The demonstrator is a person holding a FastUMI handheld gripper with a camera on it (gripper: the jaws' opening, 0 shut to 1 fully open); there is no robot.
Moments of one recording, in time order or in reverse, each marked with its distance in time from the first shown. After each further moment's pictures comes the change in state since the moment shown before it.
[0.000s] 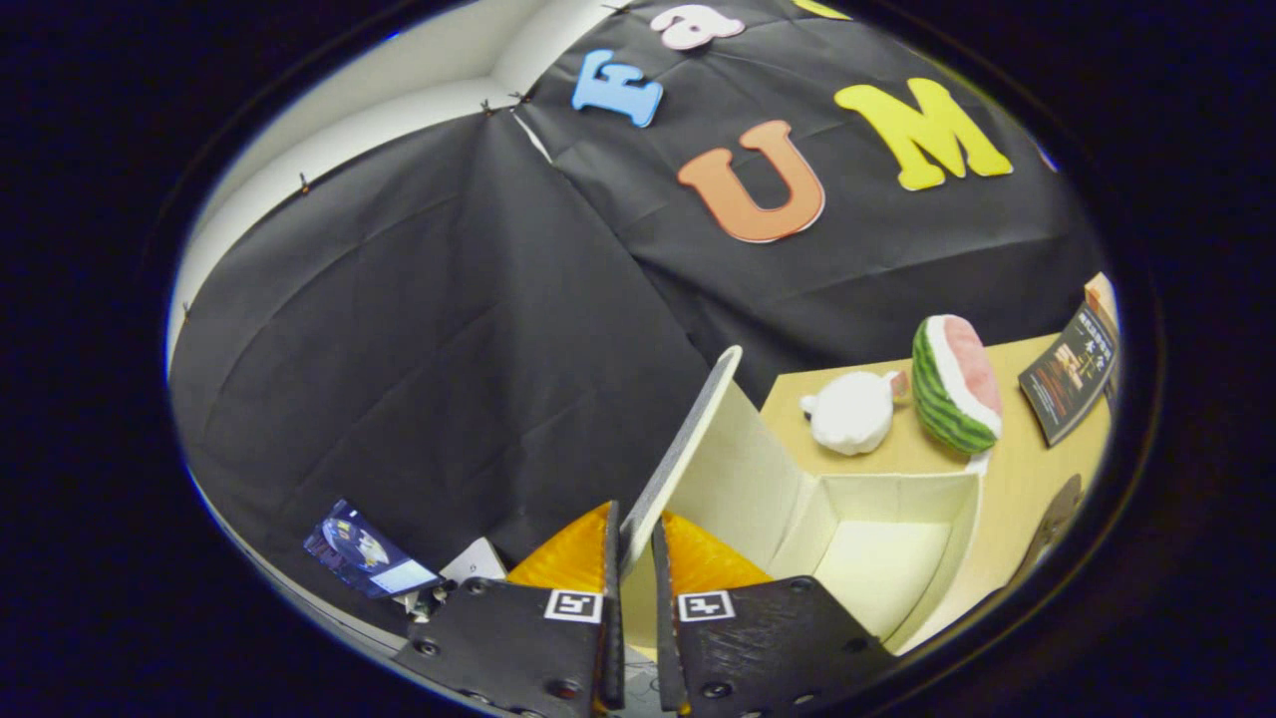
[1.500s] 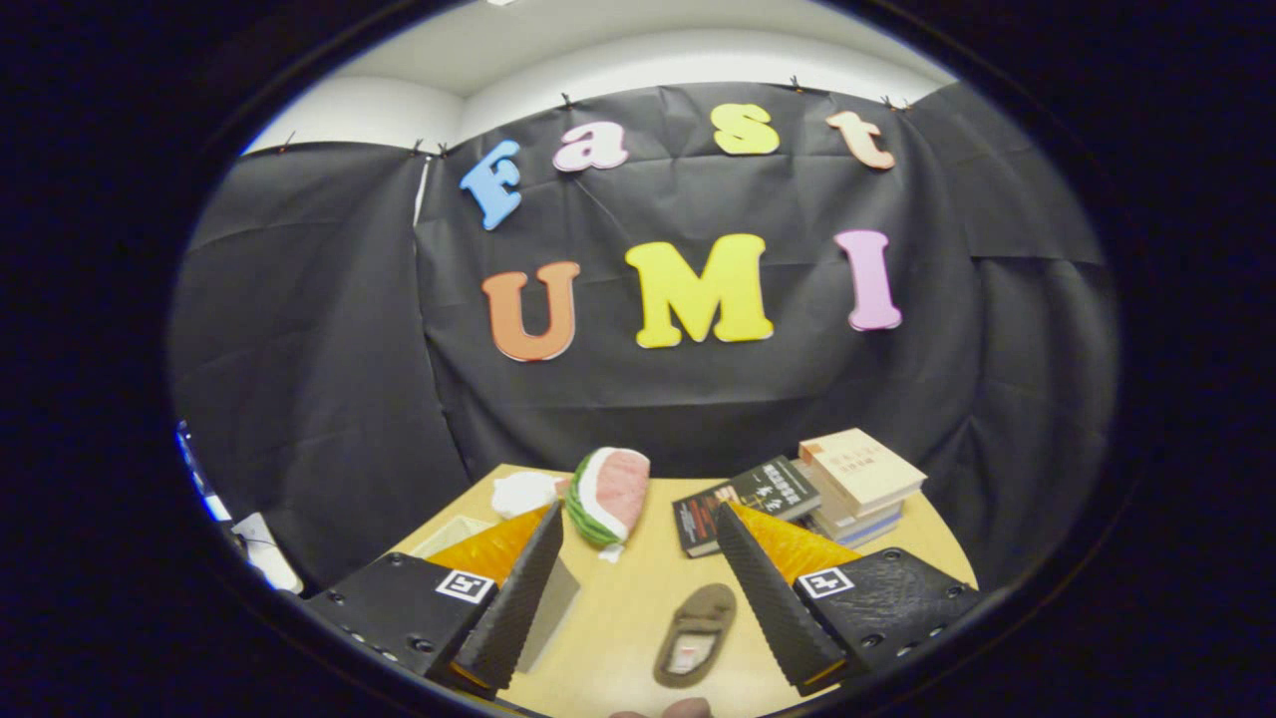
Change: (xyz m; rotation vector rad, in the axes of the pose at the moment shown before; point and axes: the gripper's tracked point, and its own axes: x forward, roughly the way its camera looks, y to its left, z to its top) arm -0.326 -0.280 0.028 -0.150 -0.339 -0.676
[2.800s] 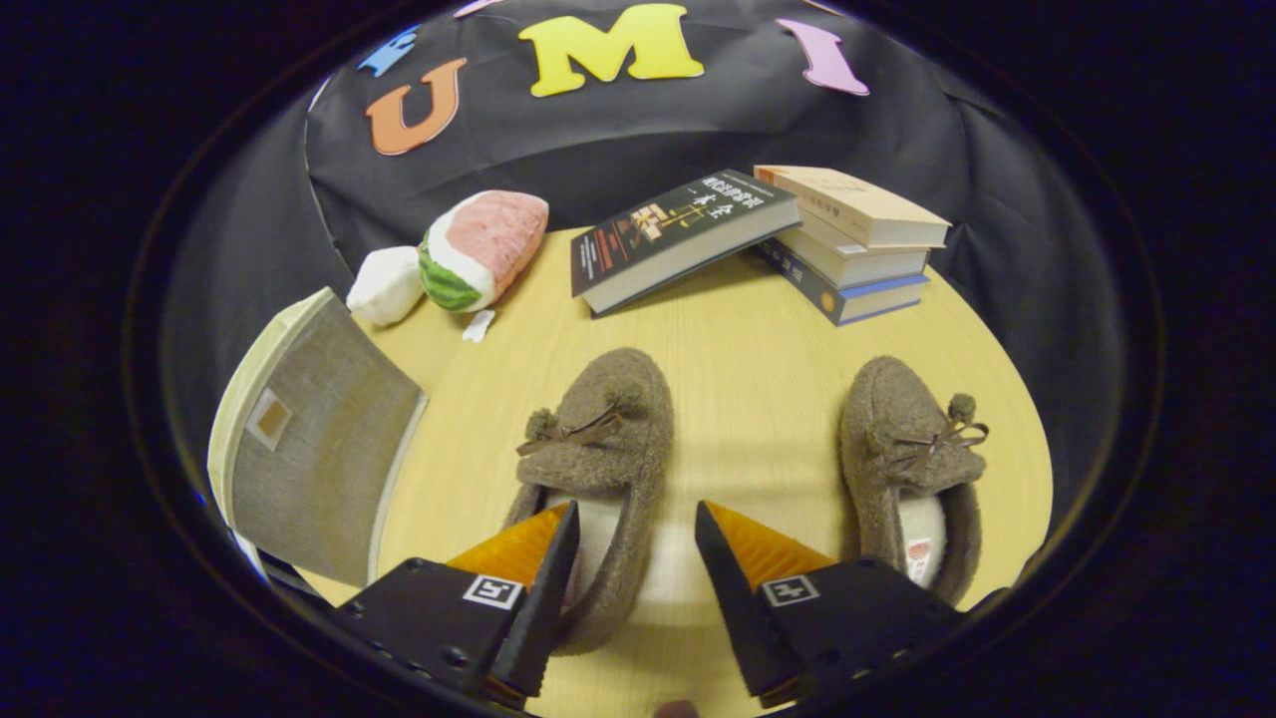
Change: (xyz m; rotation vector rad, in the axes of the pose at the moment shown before) arm 0.124 -0.085 -0.283 0.090 0.609 -0.136
